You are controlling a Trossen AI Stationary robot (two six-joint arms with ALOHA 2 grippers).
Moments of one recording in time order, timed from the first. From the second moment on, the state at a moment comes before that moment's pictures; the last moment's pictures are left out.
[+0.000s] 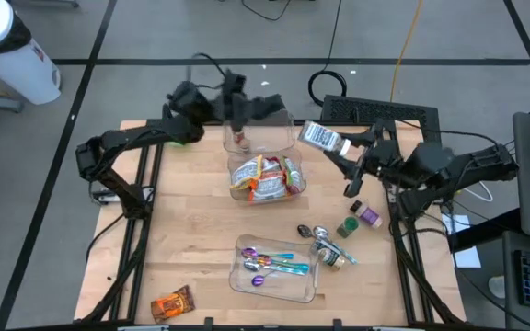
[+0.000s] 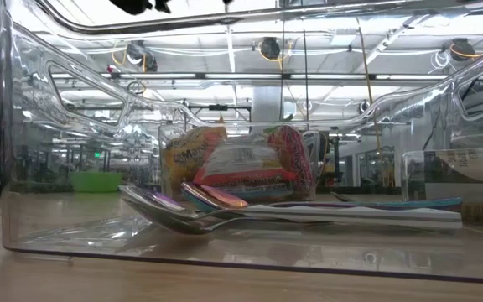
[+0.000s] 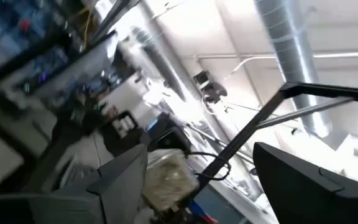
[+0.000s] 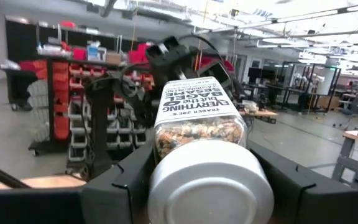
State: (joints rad) left arm 0.45 1.56 1.32 0.85 0.63 -1.22; right arm 0.26 0.95 1.13 0.00 0.65 -0.20
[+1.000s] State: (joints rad) left arm 0.63 1.20 1.32 0.63 0.87 -0.85; right arm -0.48 1.73 1.82 -0.72 -0.34 -0.06
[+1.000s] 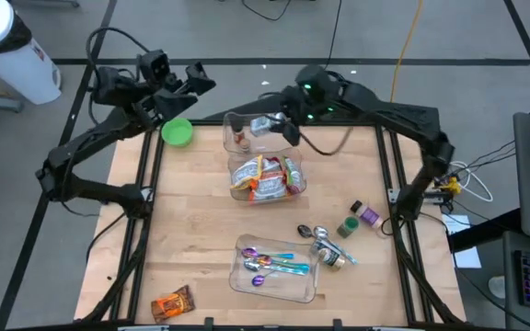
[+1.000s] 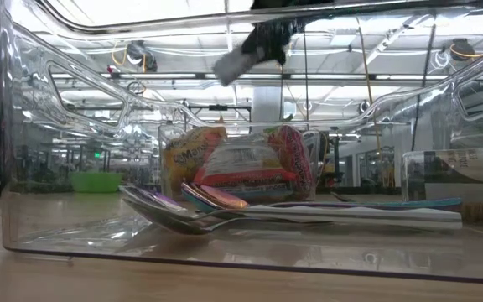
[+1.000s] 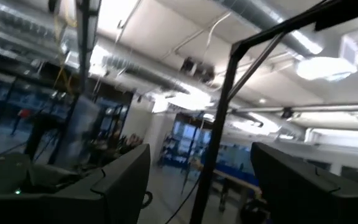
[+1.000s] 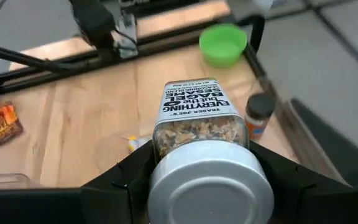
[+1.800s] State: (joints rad) left arm 0.80 1.17 1.32 0.27 1.06 -0.62; right arm -0.57 2.16 2.24 -1.26 -0.17 -0.28
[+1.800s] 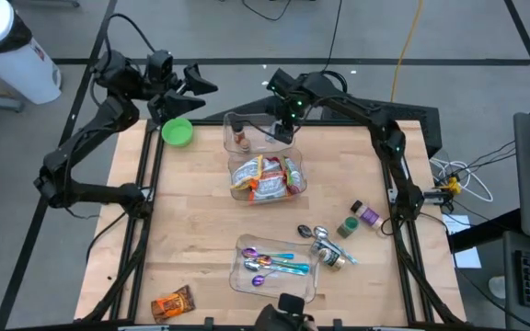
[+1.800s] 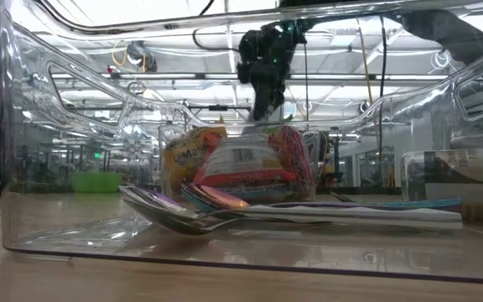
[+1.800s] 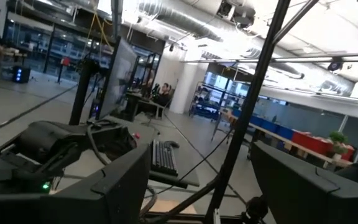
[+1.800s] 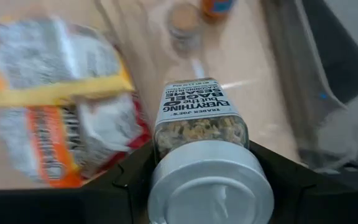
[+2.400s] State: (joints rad) left arm 0.80 1.17 1.32 0.26 0.96 -0.57; right arm -0.58 2.21 2.24 -1.28 -0.08 -0.48
